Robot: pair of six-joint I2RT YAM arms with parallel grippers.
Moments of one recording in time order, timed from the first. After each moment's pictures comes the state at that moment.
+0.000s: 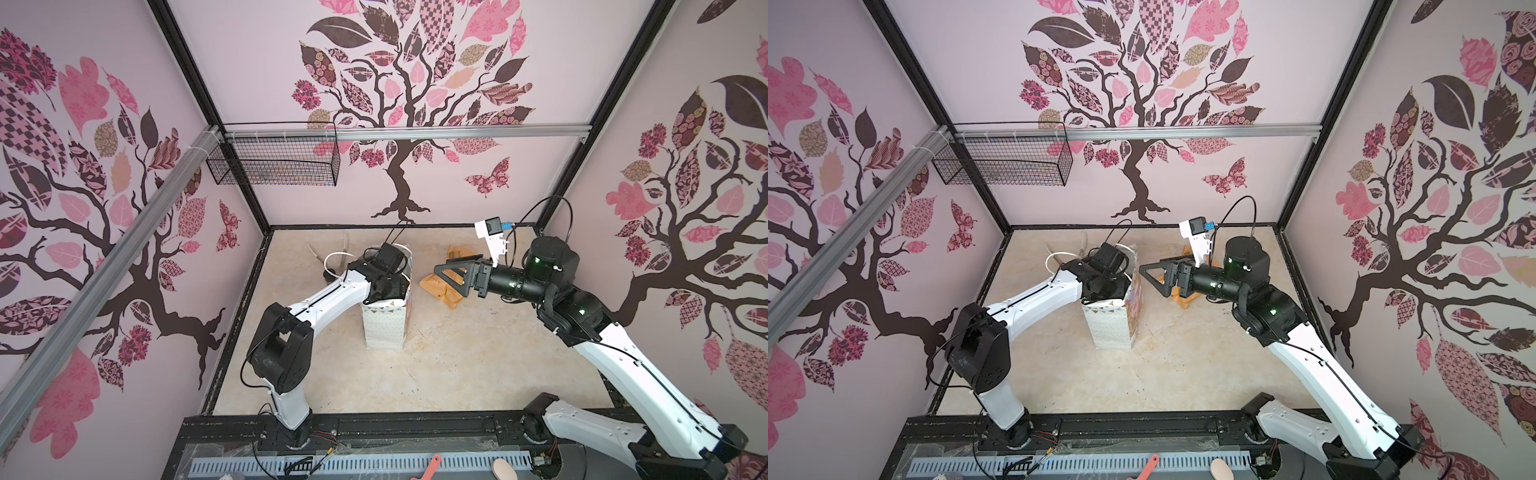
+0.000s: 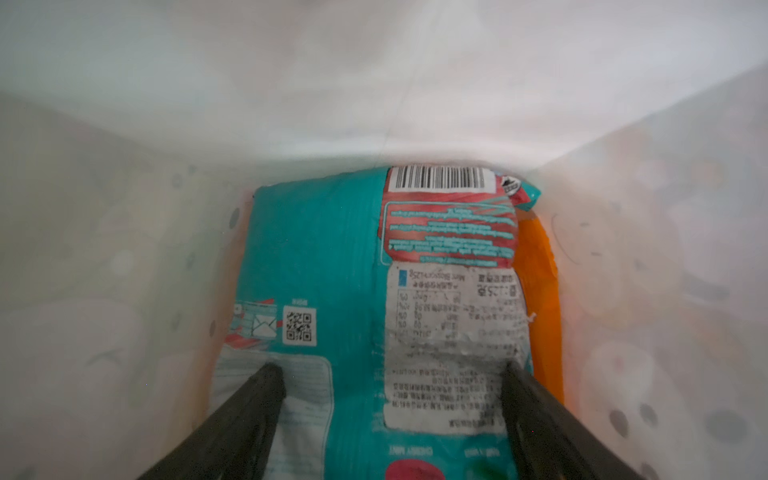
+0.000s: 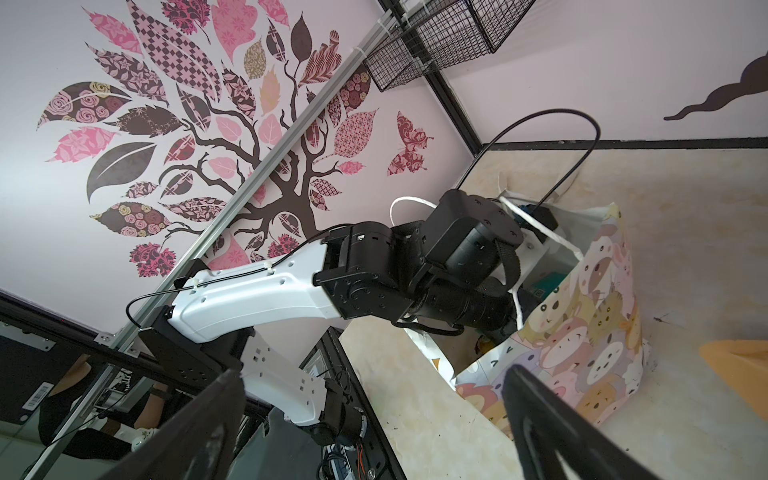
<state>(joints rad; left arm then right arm) -0.62 1.77 1.40 -0.73 -0.11 -0.49 0.56 1.03 1.24 -0.34 -0.57 0.61</state>
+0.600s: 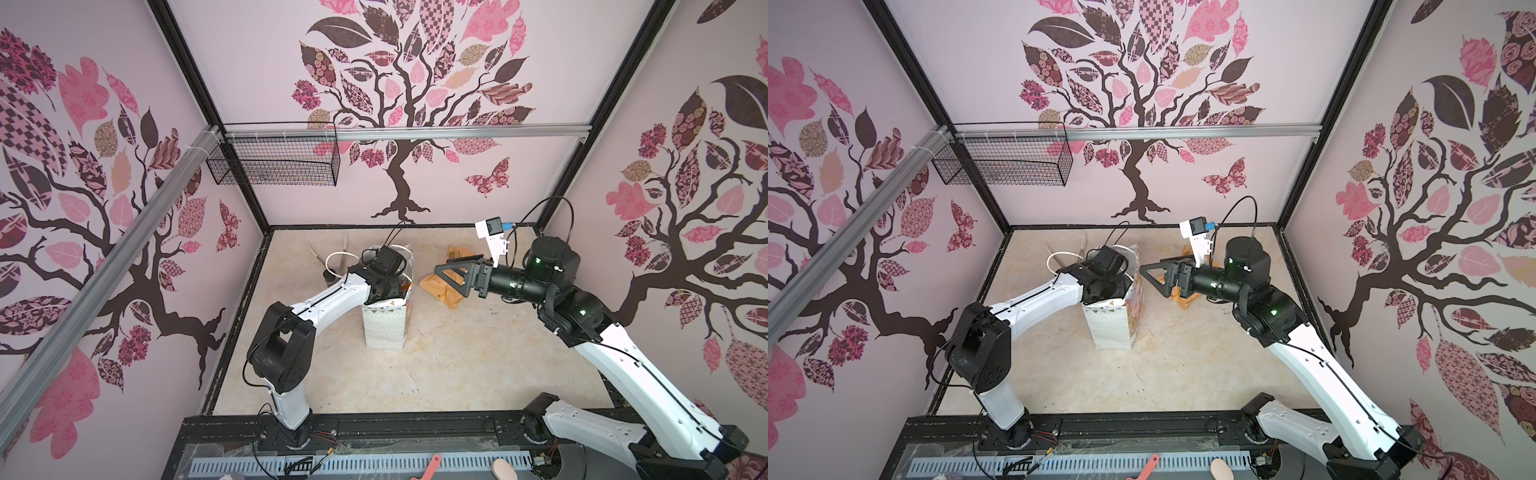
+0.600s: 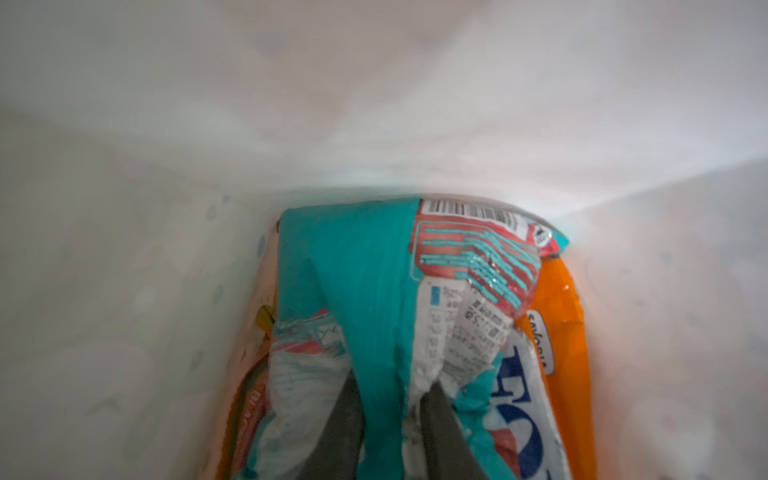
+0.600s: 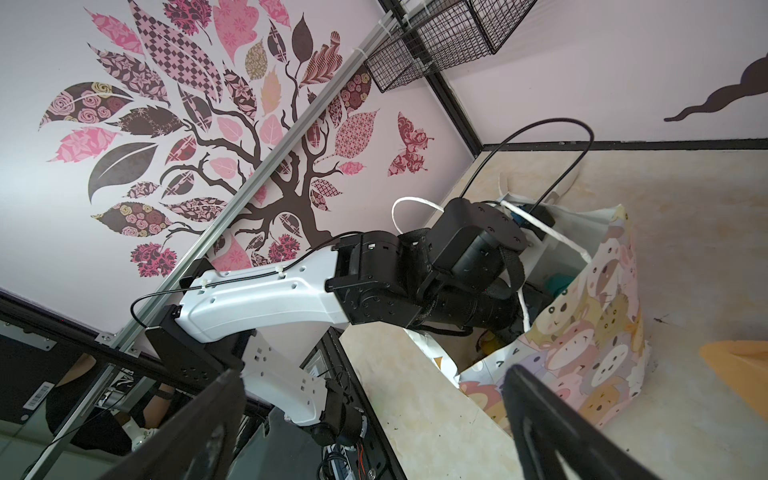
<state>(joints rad) -0.61 1.77 1.35 -0.65 -0.16 -0.53 0.56 1.03 1.24 -0.34 -0.57 0.61</state>
